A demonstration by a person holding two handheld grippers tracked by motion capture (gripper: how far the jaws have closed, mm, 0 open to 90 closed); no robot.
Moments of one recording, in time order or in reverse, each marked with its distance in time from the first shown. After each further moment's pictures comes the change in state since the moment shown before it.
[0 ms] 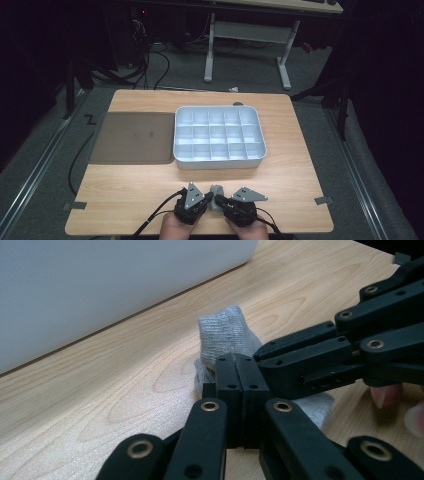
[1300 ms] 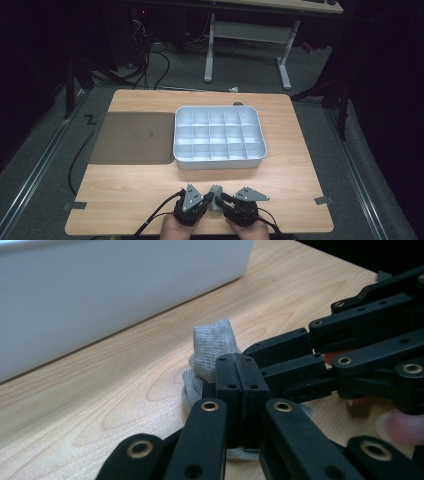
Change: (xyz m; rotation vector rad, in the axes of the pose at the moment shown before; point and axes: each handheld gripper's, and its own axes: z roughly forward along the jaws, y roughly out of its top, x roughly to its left) left arm -0.004 0.002 -0.008 -0.053 -0.019 -0.023; right arm -0.003 -0.002 -0.001 0.008 -0.037 0.046
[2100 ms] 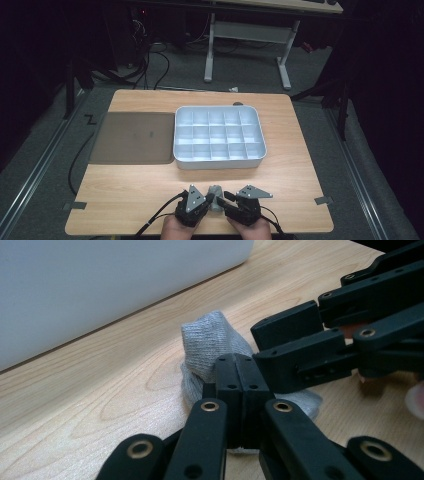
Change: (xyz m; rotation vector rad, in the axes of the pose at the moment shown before) left arm -0.003 -0.005 0.005 0.049 0.030 0.028; right arm -0.009 0.002 -0.003 0.008 0.019 0.051
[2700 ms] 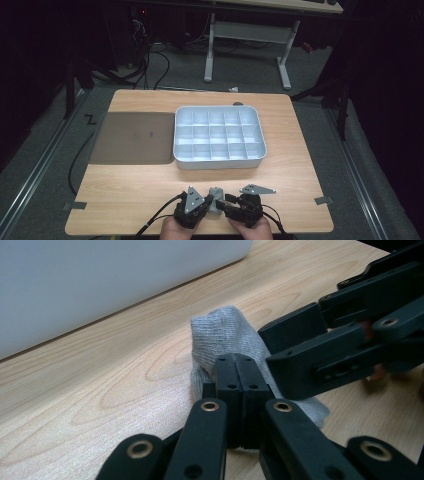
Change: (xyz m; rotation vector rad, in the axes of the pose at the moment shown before) left arm -0.001 -0.003 -0.003 0.004 0.000 -0.014; right arm -0.007 0.001 -0.003 0.058 0.095 0.134
